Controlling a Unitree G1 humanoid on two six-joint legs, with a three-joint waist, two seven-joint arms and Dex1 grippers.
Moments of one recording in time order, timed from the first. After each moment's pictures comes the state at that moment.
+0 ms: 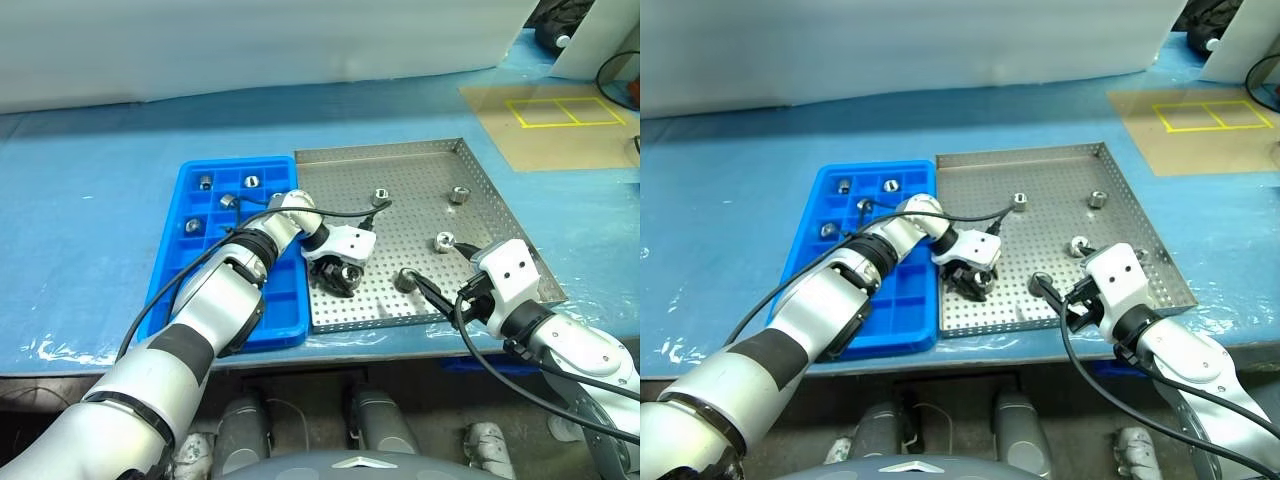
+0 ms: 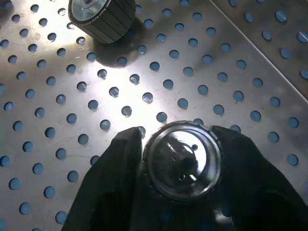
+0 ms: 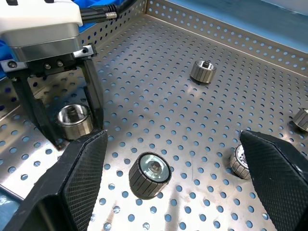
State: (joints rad) left arm -1.20 0.04 -0.43 1.29 0.32 -0.41 -1.37; right arm 0.19 -0.62 -0.21 -0.84 0.37 0.74 0.40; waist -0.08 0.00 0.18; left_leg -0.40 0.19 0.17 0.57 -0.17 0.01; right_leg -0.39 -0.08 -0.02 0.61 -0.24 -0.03
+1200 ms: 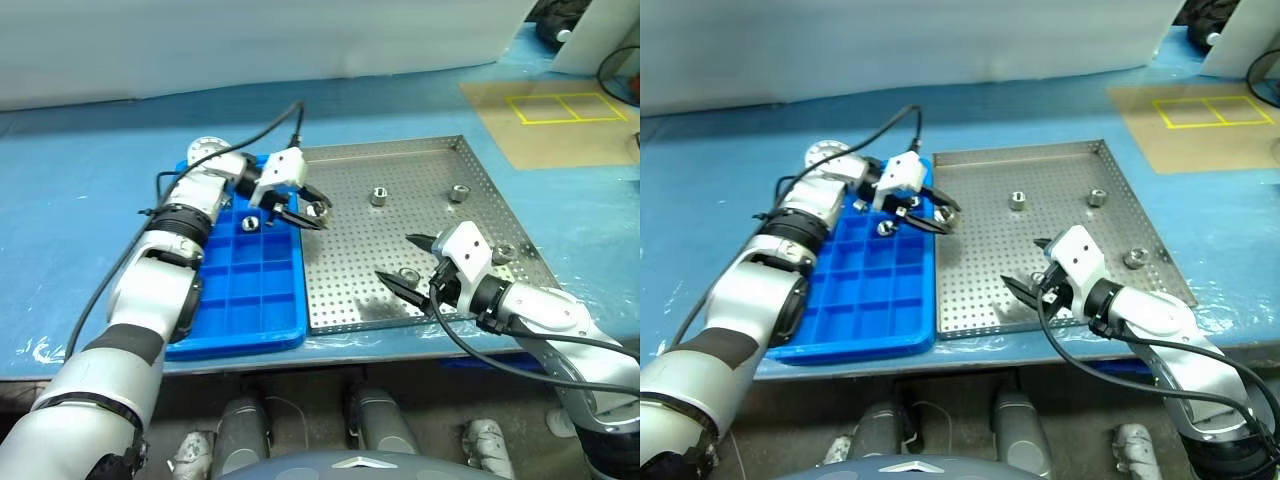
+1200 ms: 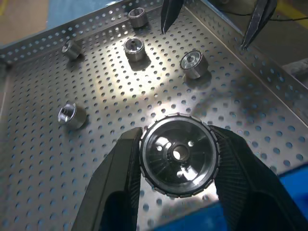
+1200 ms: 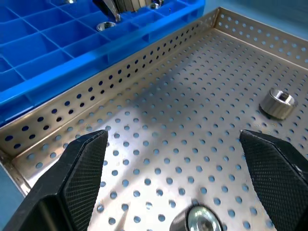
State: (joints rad) left arm -1.10 0.44 -0.16 0.88 -0.06 -0.28 -1.61; right arm -0.13 -0.67 0.01 -0.60 0.40 0.67 0.62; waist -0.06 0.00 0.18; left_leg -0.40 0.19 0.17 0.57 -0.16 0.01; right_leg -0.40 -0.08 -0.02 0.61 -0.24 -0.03
